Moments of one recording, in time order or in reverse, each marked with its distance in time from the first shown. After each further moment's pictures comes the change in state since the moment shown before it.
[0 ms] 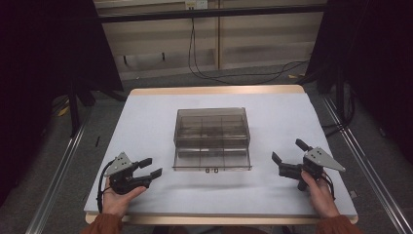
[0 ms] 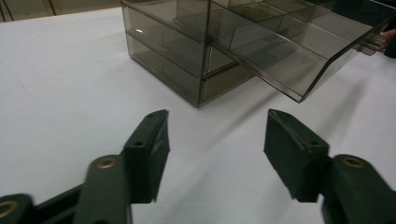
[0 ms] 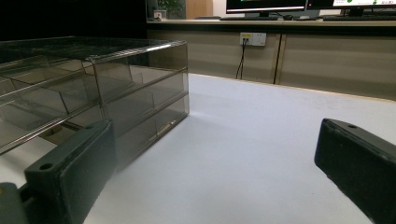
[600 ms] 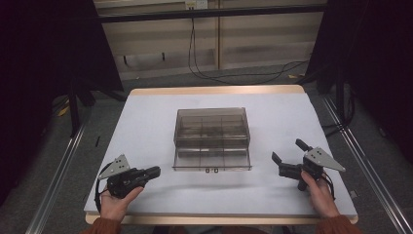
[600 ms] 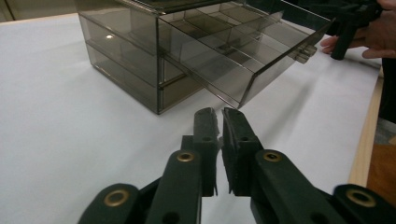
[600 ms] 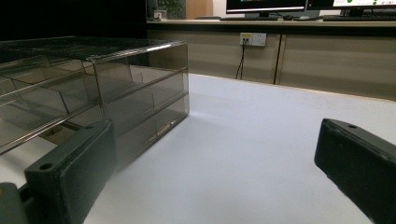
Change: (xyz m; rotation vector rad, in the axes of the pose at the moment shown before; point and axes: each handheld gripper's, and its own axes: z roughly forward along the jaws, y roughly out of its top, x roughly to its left) left arm -0.014 0.010 -0.013 0.003 -0.108 0.024; right arm 0.000 0.000 0.000 0.000 0.002 -0.002
